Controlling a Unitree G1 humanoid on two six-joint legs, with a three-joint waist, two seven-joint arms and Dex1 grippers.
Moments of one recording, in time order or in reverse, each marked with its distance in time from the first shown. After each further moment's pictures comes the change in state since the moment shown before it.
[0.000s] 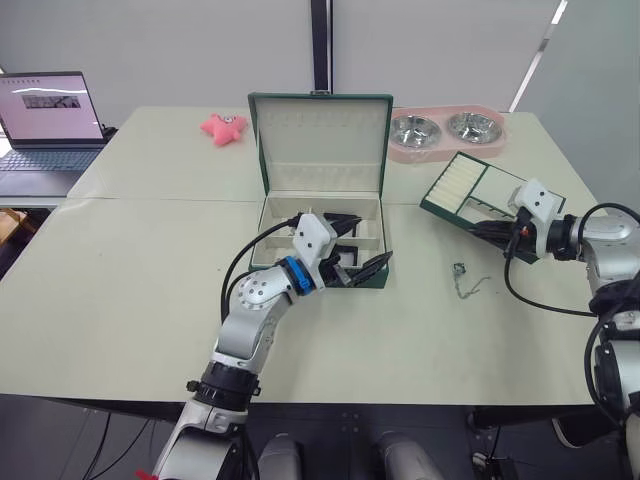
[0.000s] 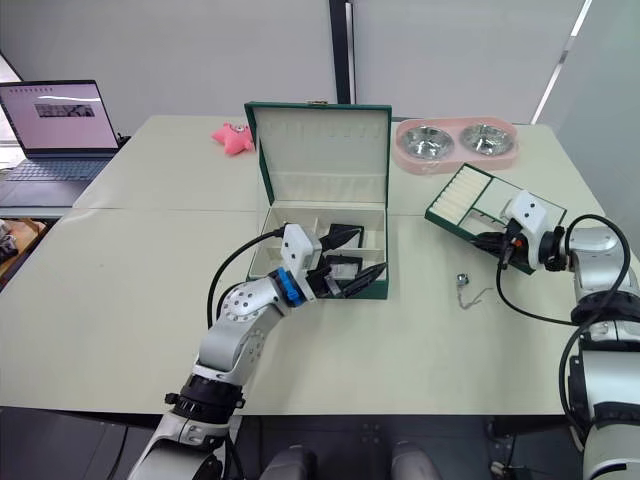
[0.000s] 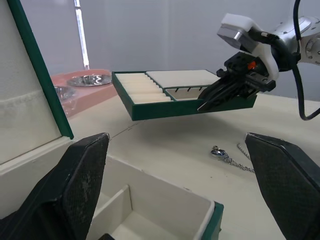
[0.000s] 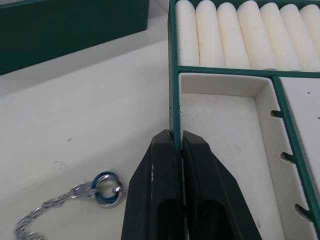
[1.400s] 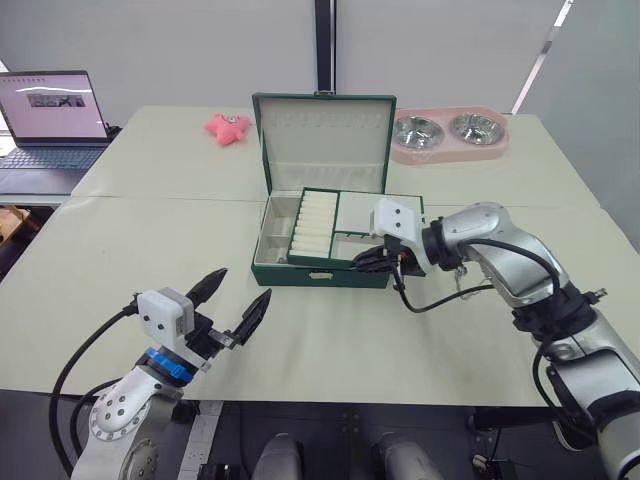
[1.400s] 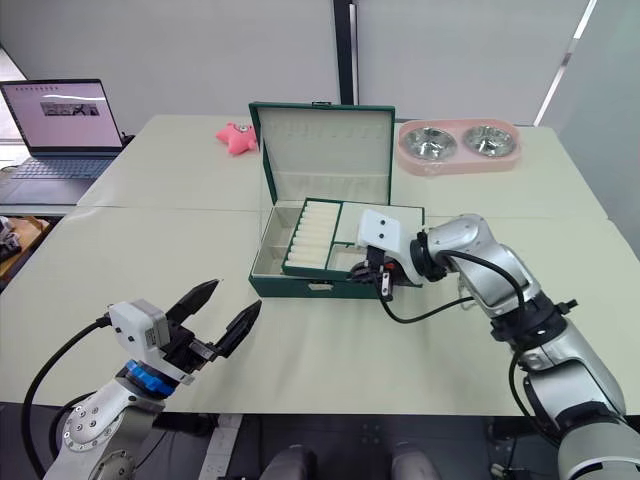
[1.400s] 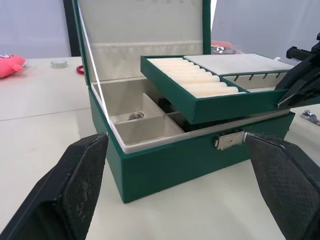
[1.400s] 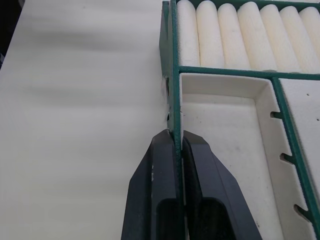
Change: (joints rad) left arm 0.701 0.162 0.387 -0.576 -0.215 0.076 0.216; right arm -0.148 0.252 0.470 -0.696 0.093 0.593 -0.148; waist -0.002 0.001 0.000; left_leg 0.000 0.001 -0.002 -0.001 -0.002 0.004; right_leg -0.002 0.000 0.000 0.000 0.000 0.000
